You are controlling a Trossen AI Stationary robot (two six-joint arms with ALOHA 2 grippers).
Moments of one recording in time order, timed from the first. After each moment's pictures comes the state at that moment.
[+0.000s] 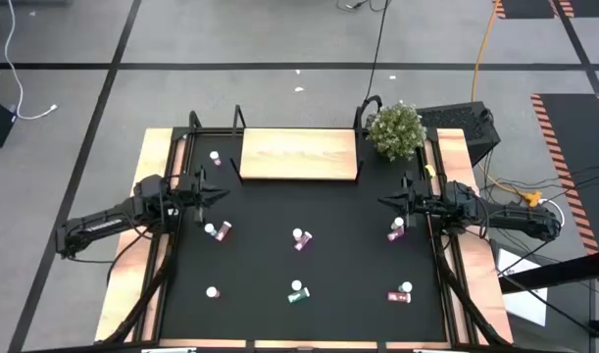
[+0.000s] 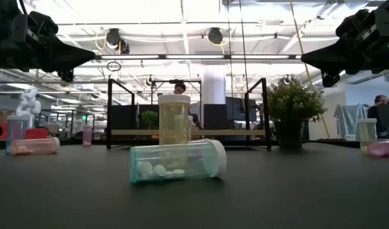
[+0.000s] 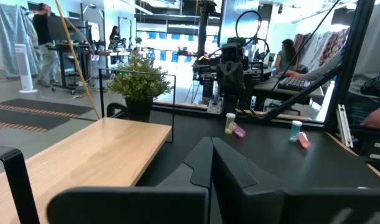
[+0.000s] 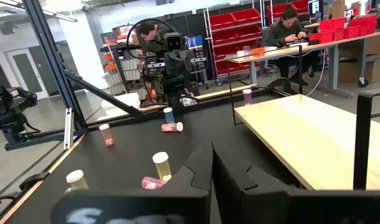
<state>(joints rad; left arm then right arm) 0.35 0.01 0.01 0.08 0.24 -0.08 -0.13 0.04 0.02 0.06 -0.03 0.20</state>
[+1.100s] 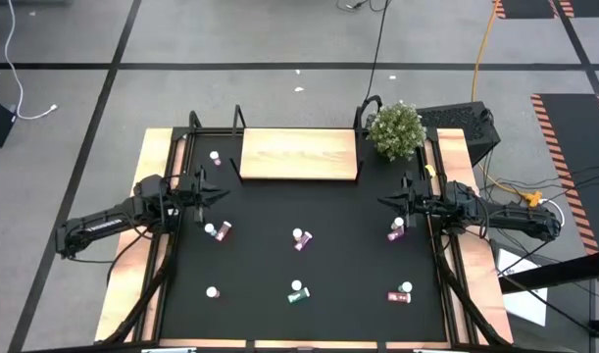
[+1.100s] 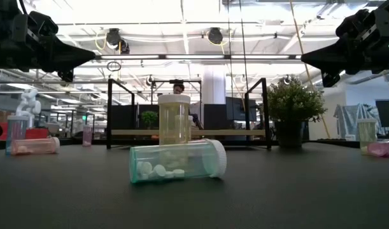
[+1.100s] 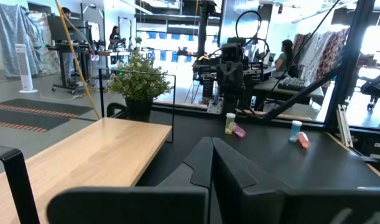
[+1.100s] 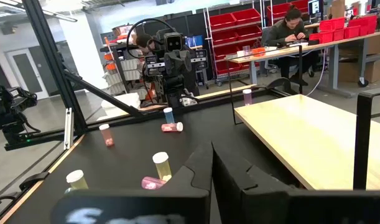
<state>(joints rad) 0.35 0.01 0.01 0.08 0.24 -0.08 -0.13 0.04 0.02 0.06 -0.03 0.20</state>
